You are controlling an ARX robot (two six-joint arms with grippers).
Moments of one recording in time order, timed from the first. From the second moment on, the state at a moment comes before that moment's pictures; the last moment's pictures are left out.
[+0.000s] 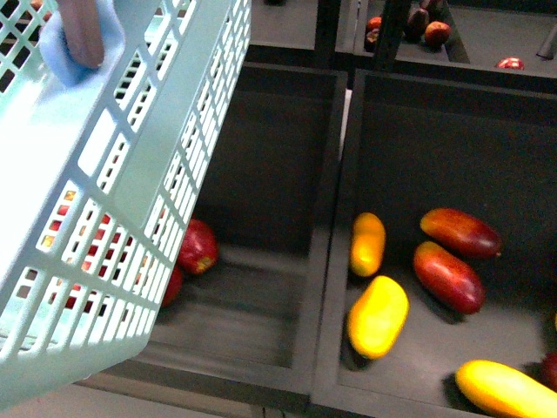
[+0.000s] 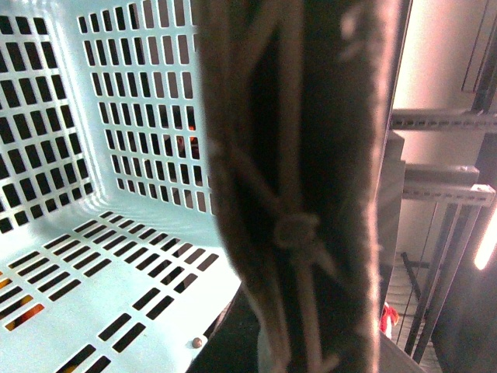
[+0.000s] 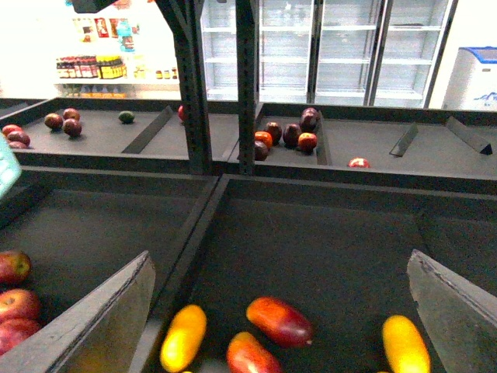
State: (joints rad) left arm -0.28 0.92 0.75 0.07 -0.20 -1.50; right arm 0.00 0.00 0.01 0.00 0.00 0.00
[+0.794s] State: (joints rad) left arm -0.35 1.06 0.86 -0.08 -0.14 -0.78; right arm 0.00 0.00 0.01 0.00 0.00 0.00
